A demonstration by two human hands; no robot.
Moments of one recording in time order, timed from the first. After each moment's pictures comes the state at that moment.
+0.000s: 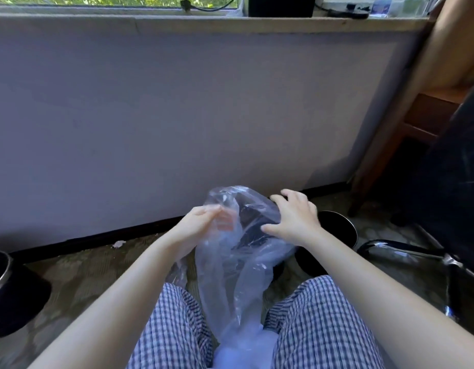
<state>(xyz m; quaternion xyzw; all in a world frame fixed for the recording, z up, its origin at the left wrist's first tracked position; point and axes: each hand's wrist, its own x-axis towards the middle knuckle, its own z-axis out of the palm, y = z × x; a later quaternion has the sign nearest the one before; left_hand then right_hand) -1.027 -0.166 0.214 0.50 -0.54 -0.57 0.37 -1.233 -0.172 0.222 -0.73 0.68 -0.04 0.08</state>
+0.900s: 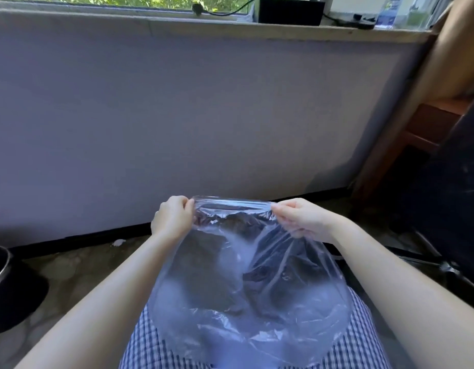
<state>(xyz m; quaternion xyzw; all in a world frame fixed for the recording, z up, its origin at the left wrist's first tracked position) -0.980 -0.188 0.201 0.76 -0.57 -0.16 0.27 -1.241 -0.178 0.231 -0.59 0.49 -0.25 0.59</state>
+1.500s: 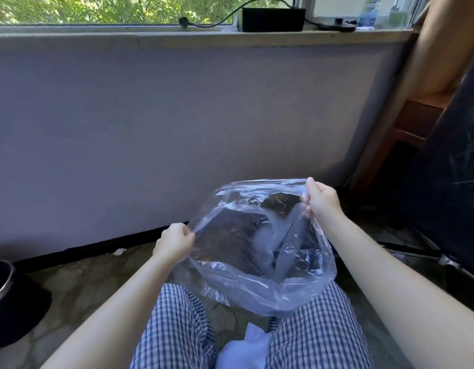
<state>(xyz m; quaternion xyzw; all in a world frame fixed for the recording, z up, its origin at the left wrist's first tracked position) -0.995 -0.167 0.178 0.77 -0.56 -0.23 0.17 -1.278 -0.188 0.226 -0.40 0.60 -0.57 0.39</state>
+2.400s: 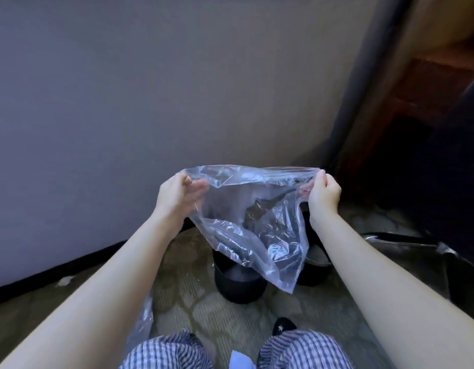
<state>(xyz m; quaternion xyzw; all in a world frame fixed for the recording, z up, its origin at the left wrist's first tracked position) -1.122 -0.386 0.184 0.55 -0.35 -0.58 0.49 -1.369 -0.374 0.135 -0.25 0.68 -0.64 0.24</state>
